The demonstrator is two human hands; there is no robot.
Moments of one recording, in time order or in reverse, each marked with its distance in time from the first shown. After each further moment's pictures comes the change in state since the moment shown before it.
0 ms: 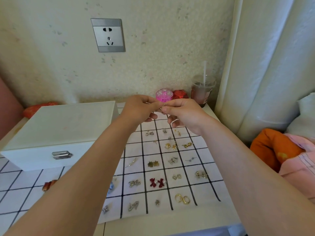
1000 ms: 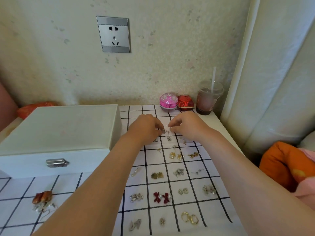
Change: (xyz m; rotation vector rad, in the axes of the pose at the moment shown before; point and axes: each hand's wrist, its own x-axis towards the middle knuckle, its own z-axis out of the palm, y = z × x) left_hand 0.039 -0.062 0.009 0.842 -0.124 0.194; right_hand 0.046 0.037 -0.012 -0.943 0.021 -0.066
